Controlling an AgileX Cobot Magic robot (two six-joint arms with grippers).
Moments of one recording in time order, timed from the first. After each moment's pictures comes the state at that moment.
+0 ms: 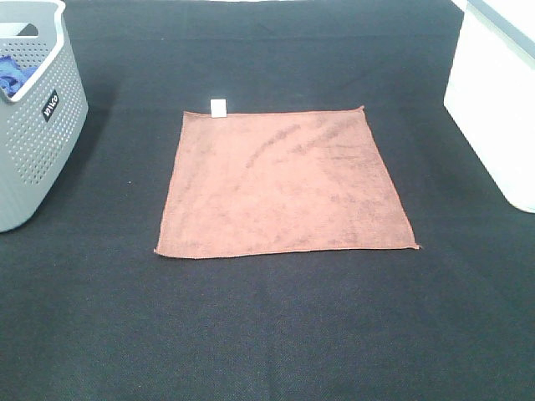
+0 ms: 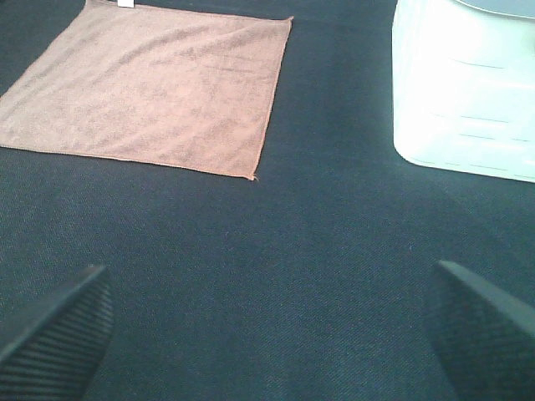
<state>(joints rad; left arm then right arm) -0.02 0.00 -0.50 -0.08 1.06 0.14 -0.01 -0.01 -0.51 0.14 1.07 -0.21</state>
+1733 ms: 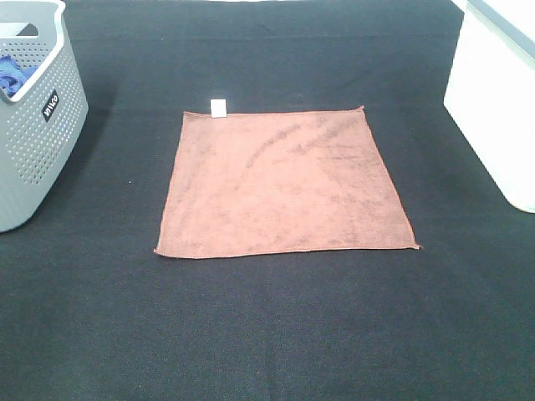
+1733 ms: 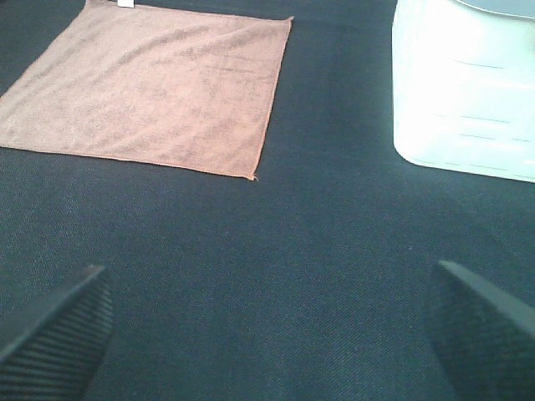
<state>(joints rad) -0.02 0.00 -0.50 -0.08 1.06 0.14 -0.01 -0.01 -0.51 0.14 1.07 -0.21</state>
